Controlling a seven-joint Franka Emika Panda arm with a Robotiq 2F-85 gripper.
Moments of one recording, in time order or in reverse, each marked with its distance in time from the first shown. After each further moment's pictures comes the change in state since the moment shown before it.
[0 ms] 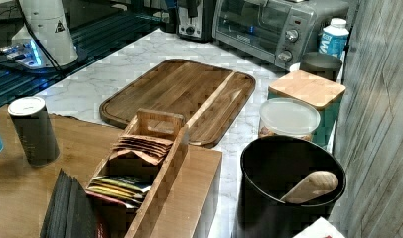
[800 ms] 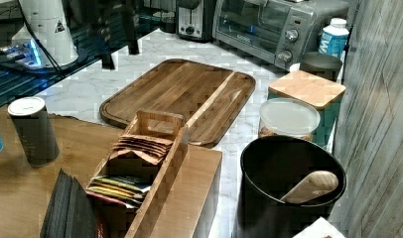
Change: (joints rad) arm -0.036 0.106 -0.302 0.010 0.055 0.032 -0.430
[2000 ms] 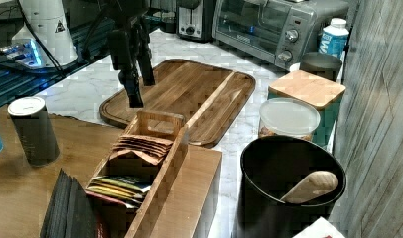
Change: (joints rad) arm 0.046 0.242 -0.036 0.131 0.248 0.090 -0.351
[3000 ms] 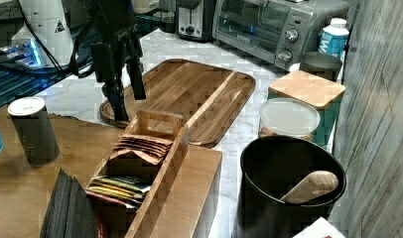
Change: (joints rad) arm -0.014 0.020 -0.017 -0.059 -0.042 0.129 0.063
